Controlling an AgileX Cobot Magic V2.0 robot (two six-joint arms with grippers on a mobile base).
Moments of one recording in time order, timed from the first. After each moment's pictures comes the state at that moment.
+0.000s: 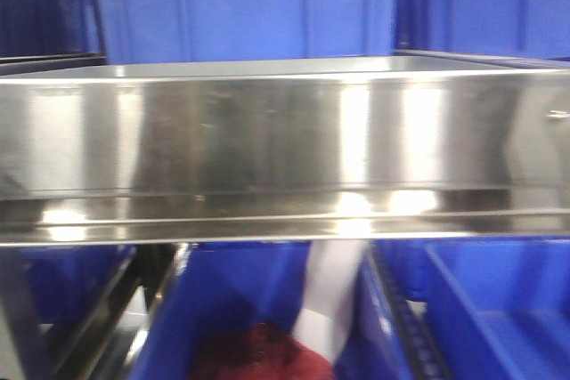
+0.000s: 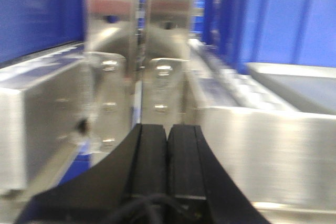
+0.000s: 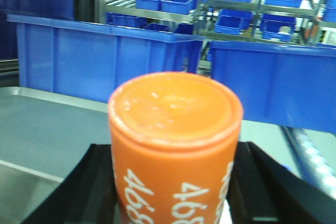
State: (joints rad) left arm -0.02 -0.01 0.03 0.00 0.05 -0.08; right arm 0.32 0.18 -0.34 -0.19 0.21 0.14
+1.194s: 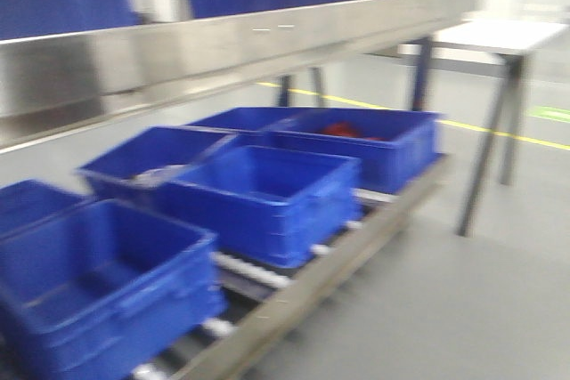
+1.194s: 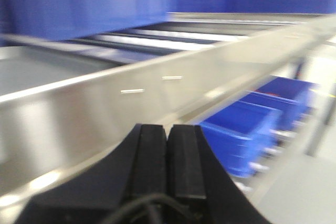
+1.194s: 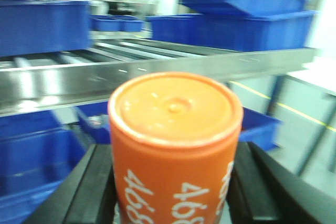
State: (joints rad) left arm -0.02 -0.01 0.03 0.00 0.05 -0.08; right arm 0.32 0.18 -0.34 -0.19 0.21 0.14
